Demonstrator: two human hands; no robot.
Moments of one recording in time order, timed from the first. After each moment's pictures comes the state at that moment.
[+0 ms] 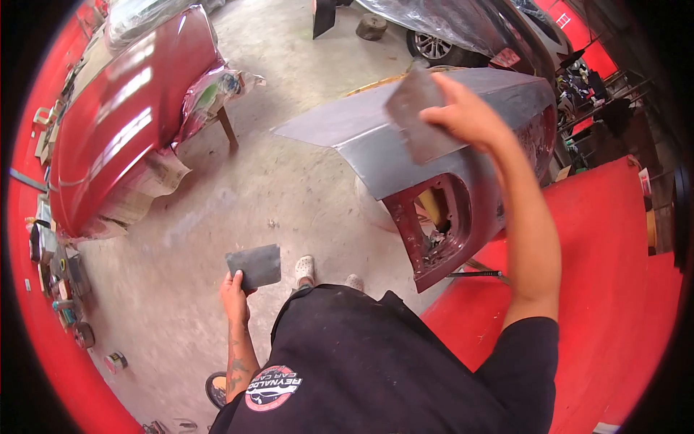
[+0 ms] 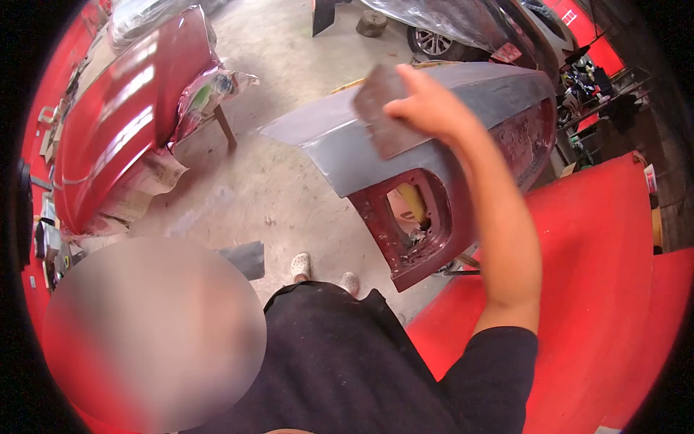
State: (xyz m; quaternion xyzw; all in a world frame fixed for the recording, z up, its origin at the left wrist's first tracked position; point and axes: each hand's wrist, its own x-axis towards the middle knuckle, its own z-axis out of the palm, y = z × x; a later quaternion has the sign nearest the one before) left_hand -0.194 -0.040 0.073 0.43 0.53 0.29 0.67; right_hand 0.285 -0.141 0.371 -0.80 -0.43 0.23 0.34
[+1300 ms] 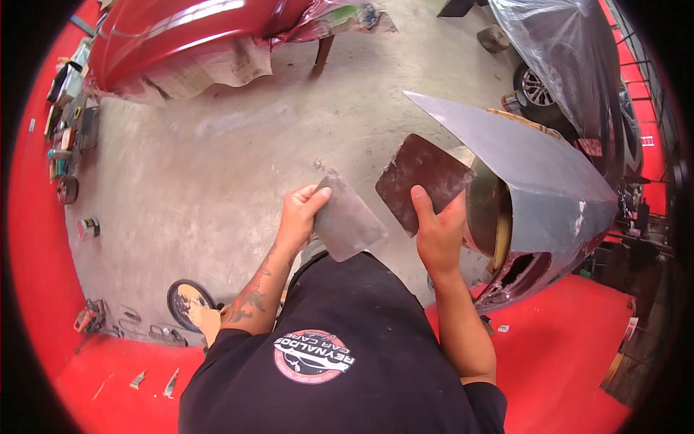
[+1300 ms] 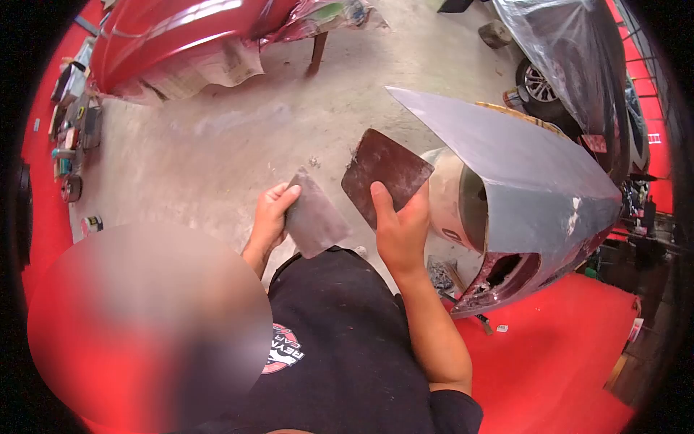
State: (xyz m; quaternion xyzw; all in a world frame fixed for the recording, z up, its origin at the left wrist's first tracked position) left_hand -0.160 0.015 0.115 0.29 0.39 0.34 0.81; right_hand 0.031 -0.057 0.235 -0.67 -0.40 0.25 0.57
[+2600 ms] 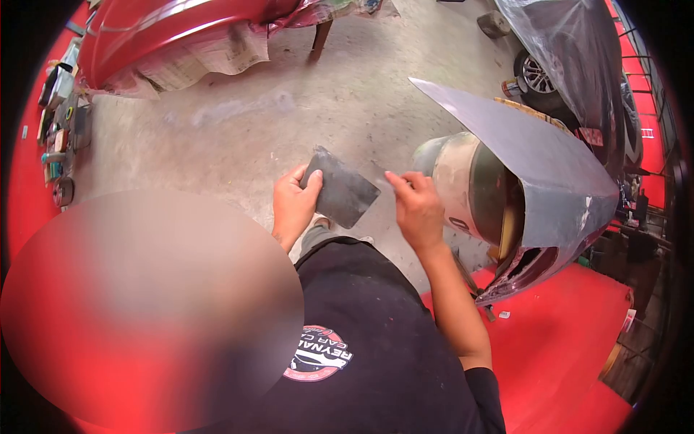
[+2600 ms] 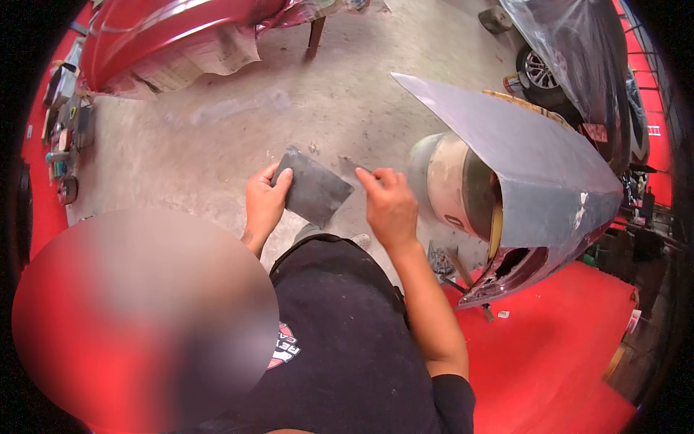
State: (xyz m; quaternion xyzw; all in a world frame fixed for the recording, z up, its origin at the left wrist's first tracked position) left_hand -0.166 0.034 0.117 0.51 0.51 0.34 0.60; right_hand 0.038 -0.062 0.172 -0.72 -0.67 0.02 0.16
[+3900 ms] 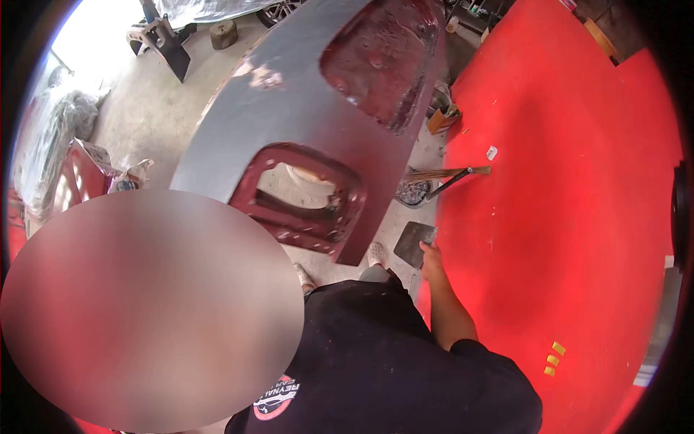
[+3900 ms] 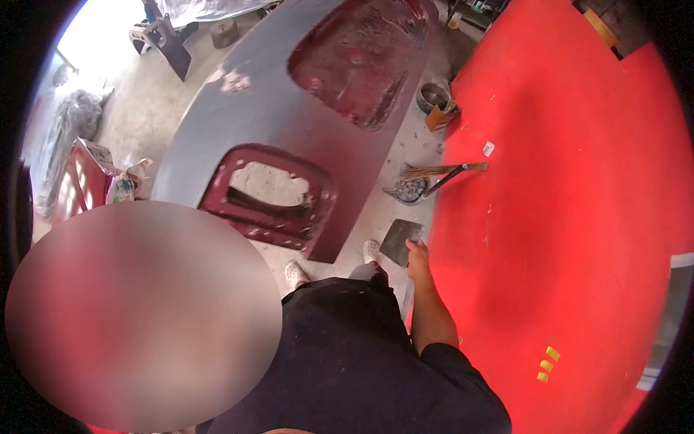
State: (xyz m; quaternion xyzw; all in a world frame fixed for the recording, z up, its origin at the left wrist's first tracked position) left_hand -0.060 -0.041 0.120 0.48 0.39 0.30 0.73; right_hand 0.080 -0.564 -0.063 -0.61 0.36 0.13 0.69
